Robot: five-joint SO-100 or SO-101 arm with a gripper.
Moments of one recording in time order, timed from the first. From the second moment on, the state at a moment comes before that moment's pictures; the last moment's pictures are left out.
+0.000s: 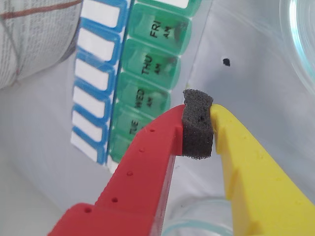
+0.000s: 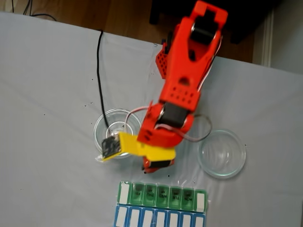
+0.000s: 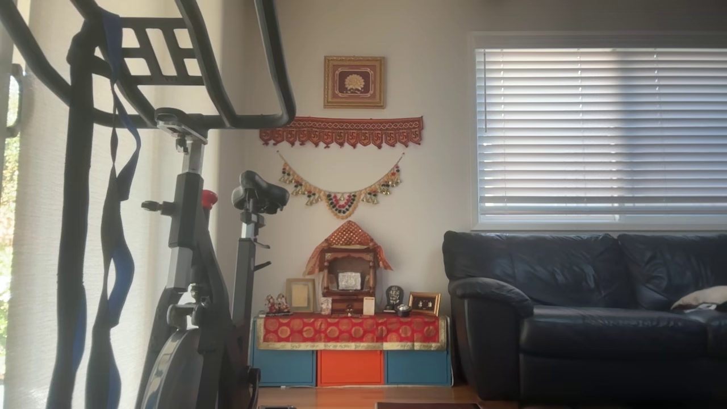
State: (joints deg) arm 6.9 127.4 112.7 55.5 -23.1
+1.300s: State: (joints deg) arm 0.8 178.2 169.1 79.7 -57.7
